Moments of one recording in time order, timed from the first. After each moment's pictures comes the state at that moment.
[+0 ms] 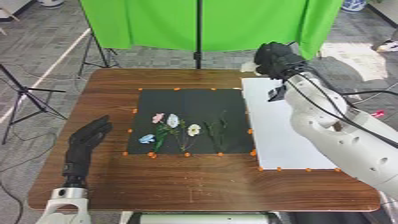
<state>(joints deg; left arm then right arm) 116.4 -76.7 -101.6 -101.6 76.2 -4.4 25.5 -53.0 -42.8 40.4 -96.6 -125.9 5.5 20.7</state>
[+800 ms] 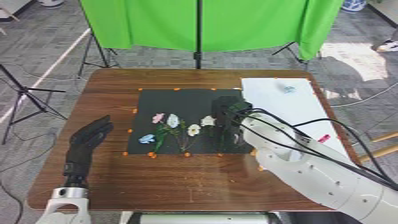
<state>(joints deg) 116.2 -76.7 -101.6 -101.4 76.3 -5.1 25.5 -57.9 -50.5 32.0 -96.1 -127.5 -5.2 17.5</state>
